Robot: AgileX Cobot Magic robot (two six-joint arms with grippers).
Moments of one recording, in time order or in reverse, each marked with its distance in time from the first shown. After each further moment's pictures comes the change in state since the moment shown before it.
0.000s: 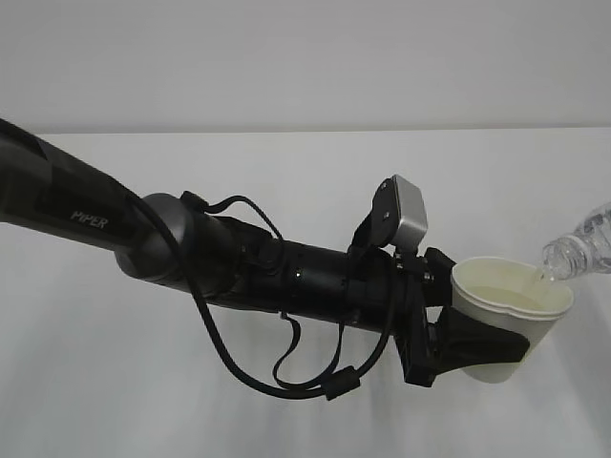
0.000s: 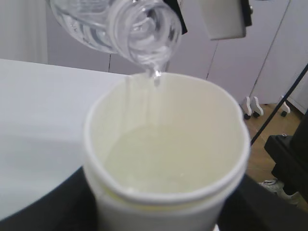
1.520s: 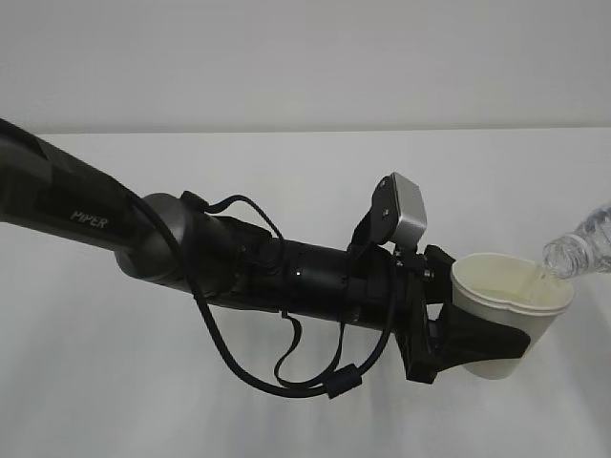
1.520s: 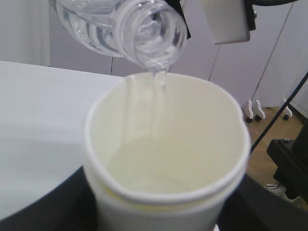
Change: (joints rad) left arm 0.000 0.000 0.000 -0.015 -0.003 0.003; right arm -0.017 0.000 0.001 0.023 -0.025 -0.015
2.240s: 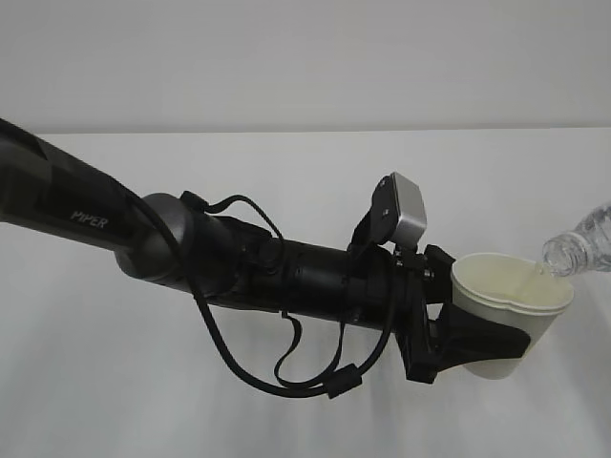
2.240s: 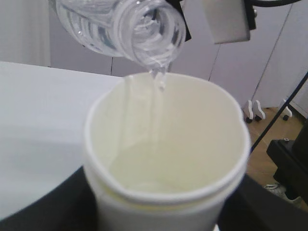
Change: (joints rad) left arm 0.000 0.000 0.000 0.000 0.000 0.000; right arm 0.000 0.000 0.000 0.019 -0.002 0.000
